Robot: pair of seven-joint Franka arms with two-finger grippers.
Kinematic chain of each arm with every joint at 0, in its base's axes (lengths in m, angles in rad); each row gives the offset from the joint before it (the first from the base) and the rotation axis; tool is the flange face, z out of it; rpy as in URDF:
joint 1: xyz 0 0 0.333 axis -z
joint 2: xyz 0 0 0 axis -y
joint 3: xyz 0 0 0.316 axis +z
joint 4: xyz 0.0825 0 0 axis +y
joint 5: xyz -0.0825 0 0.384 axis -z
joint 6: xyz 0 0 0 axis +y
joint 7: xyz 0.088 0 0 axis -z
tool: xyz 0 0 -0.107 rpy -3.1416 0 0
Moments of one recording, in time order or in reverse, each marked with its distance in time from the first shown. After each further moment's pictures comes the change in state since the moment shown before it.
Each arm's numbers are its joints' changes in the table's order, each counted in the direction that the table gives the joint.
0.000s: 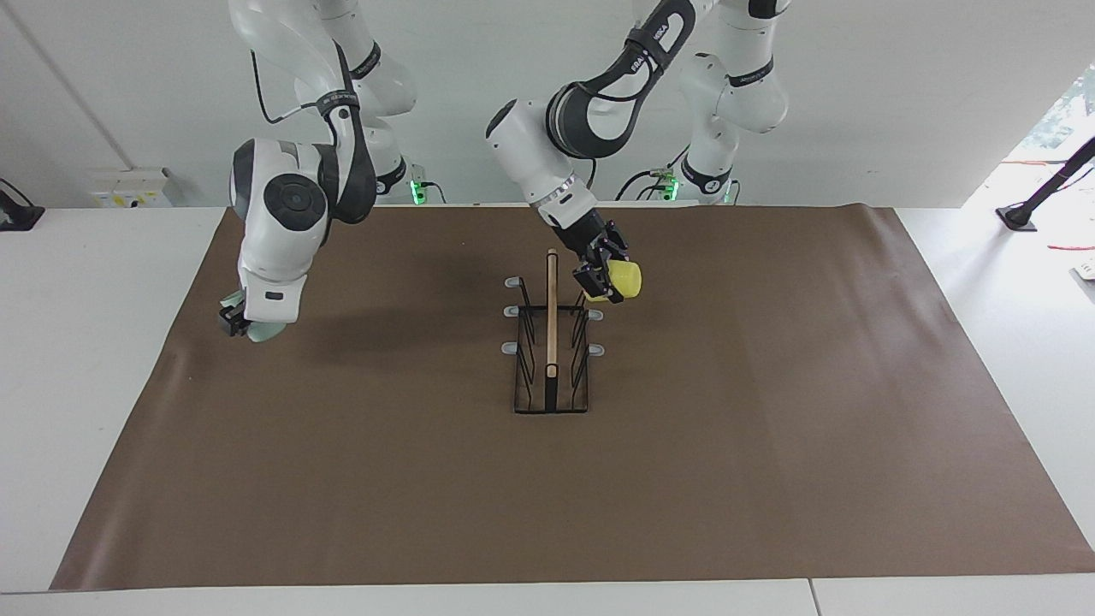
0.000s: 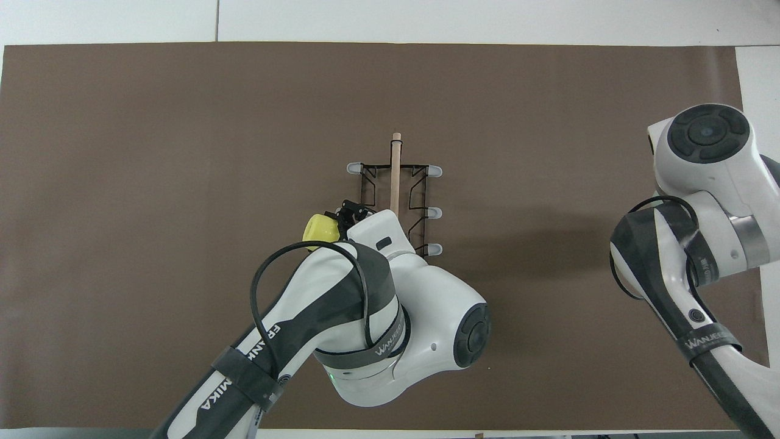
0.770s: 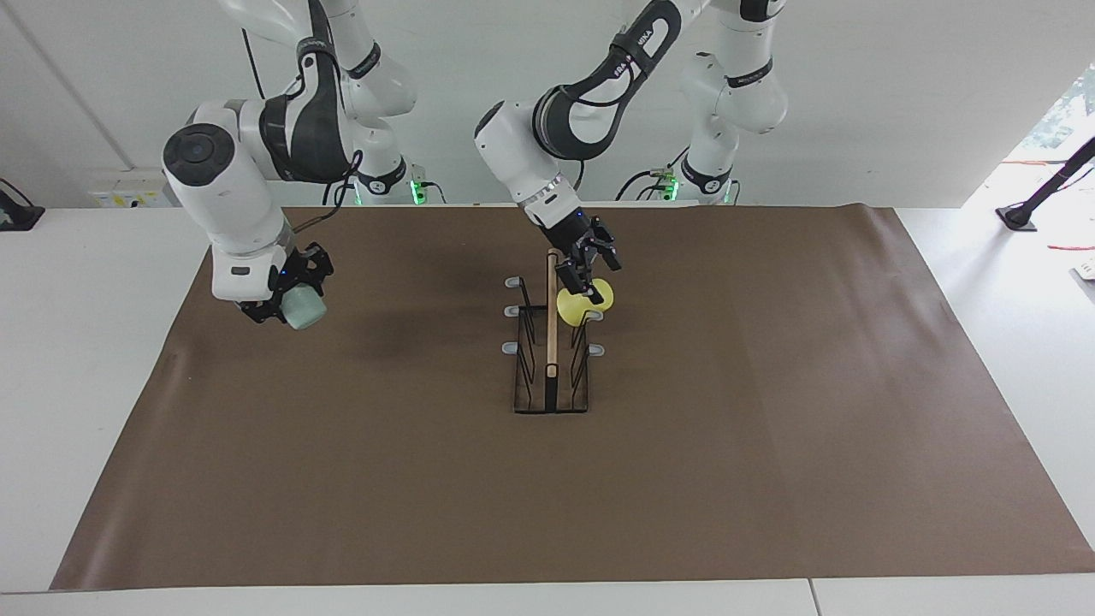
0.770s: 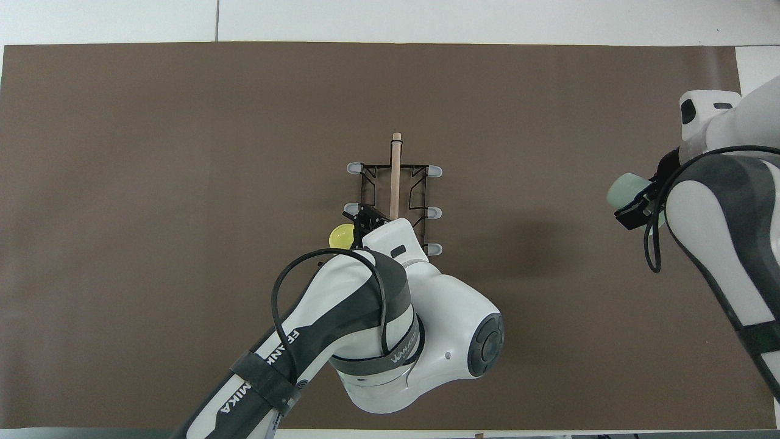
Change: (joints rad) left arm 0.026 -0.013 0.002 -0.019 0.023 0.001 0.017; right arm 0.045 0.028 -0.004 -0.133 -0.655 0.107 -0.075
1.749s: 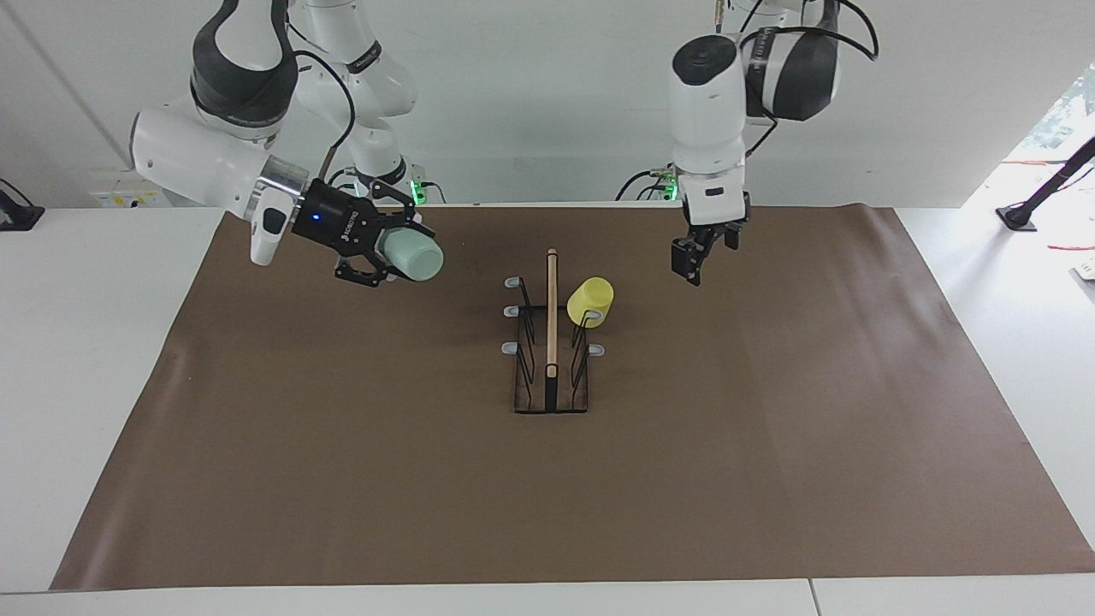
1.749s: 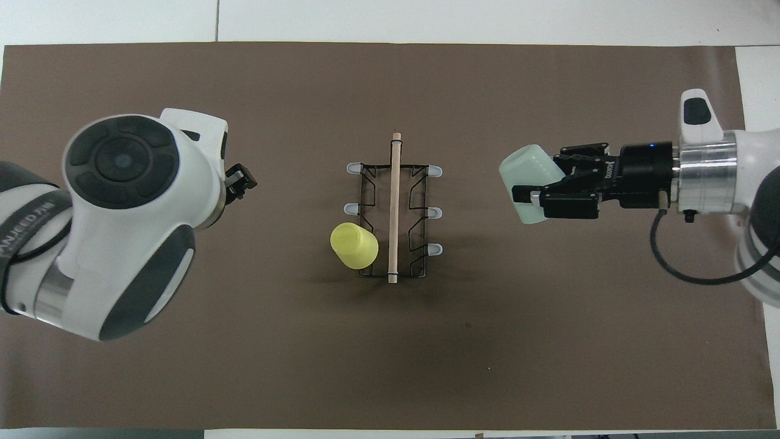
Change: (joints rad) left arm -0.500 0.236 0.021 -0.013 0.522 0.006 1.320; right arm -0.093 0.140 0.011 0.198 -1.067 -0.202 -0.291
